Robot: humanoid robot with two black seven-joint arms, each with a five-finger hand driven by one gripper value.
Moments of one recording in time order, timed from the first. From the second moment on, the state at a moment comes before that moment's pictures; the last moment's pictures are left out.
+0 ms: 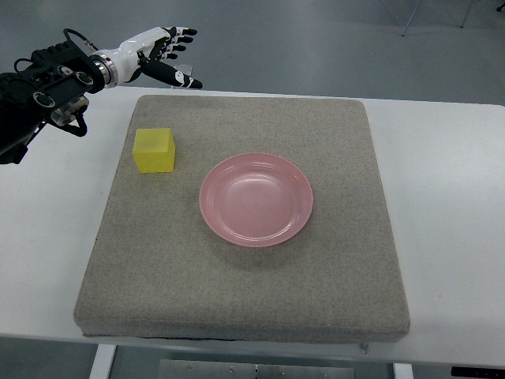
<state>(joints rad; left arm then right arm) -1.33 0.32 0.27 -0.48 0.37 -0.18 -0.31 0.05 0.00 -0.01 0.15 0.06 -0.02 0.14</state>
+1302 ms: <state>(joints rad) -1.43 0.68 0.32 -0.93 1.06 -0.22 -0.37 0.05 0.00 -0.01 0.15 0.06 -0.02 0.14</state>
